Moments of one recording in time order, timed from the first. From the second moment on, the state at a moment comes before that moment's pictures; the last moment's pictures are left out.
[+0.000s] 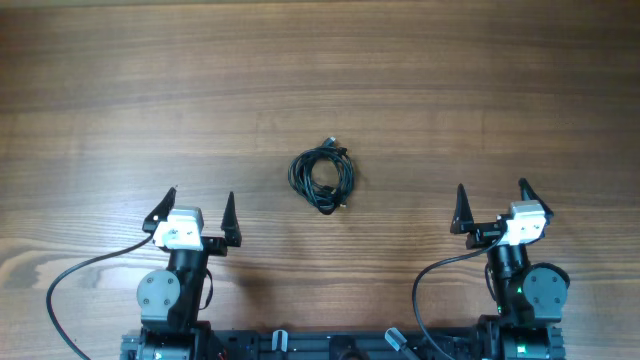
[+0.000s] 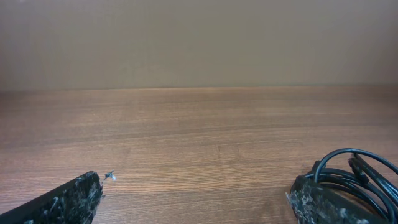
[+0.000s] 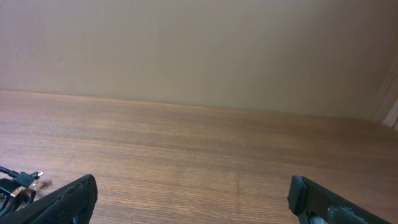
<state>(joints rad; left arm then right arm) -0.05 0.01 0.02 -0.08 0.02 -0.01 -0.04 0.02 0.01 0.00 -0.11 -0.07</state>
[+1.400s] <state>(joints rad) -0.05 0.01 0.05 0.27 0.51 -0.25 -0.04 0.02 0.01 0.01 -0.12 -0.06</state>
